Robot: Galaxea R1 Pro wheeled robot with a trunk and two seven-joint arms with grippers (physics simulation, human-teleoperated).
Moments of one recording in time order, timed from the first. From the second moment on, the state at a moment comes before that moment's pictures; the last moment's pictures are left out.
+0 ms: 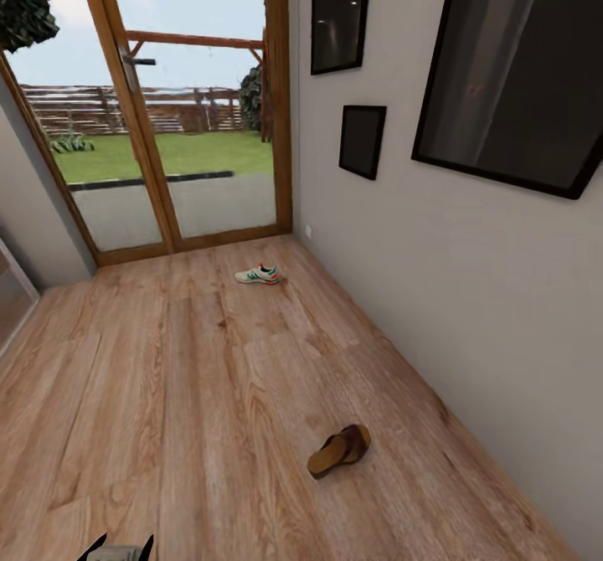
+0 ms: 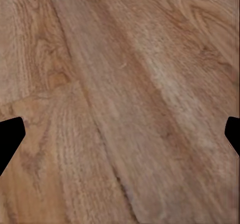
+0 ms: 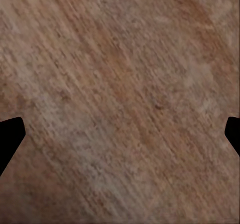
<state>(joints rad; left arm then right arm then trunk) -0.26 0.28 -0.60 -0.22 0.73 -0.73 -0.15 -0.25 -0.11 -0.56 -0.10 0.40 -0.34 -0.14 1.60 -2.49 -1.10</state>
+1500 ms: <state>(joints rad) -0.26 0.28 -0.60 -0.22 0.73 -0.73 -0.15 -0.25 -0.09 -0.56 -0.09 0.40 -0.34 -0.14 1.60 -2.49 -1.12</state>
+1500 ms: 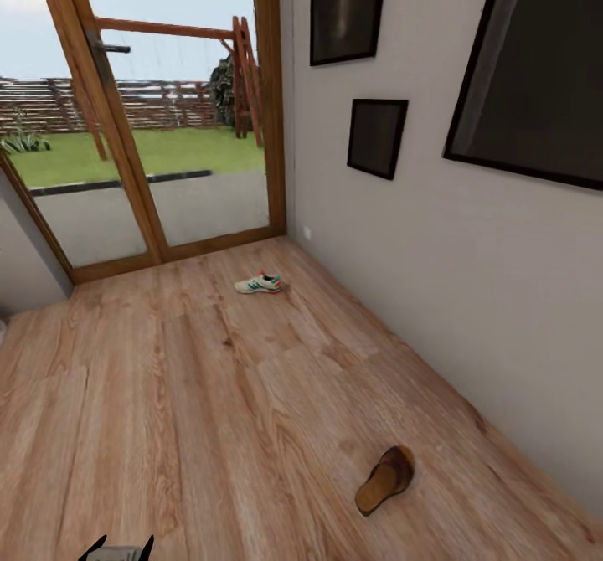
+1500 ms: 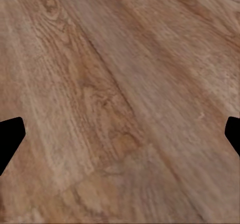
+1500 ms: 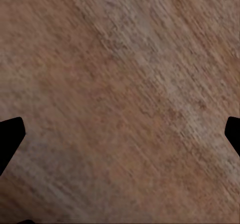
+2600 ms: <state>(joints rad) -0.26 0.28 -0.60 -0.22 0.73 -0.73 -0.15 -0.25 -0.09 -0.56 -0.09 0.41 -0.34 -0.14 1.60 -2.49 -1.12</state>
